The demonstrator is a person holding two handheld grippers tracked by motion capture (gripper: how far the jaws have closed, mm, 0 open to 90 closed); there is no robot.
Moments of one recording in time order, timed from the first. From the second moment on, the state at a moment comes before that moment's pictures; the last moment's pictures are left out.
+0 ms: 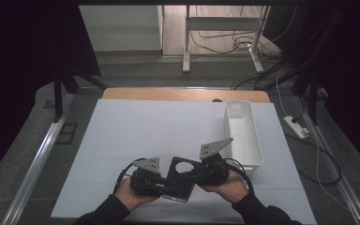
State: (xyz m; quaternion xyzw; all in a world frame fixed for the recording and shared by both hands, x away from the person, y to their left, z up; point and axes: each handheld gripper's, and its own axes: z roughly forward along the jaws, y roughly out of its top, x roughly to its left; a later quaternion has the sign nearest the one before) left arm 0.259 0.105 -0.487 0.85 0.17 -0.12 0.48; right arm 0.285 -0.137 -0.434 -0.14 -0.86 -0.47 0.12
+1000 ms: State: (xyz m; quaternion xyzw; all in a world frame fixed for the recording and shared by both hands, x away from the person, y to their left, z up) left arm 0.258 0.106 -0.478 0.88 0.25 -0.03 0.41; right arm 0.293 -0.147 -0.429 -0.23 -0.85 -0.47 -0.01
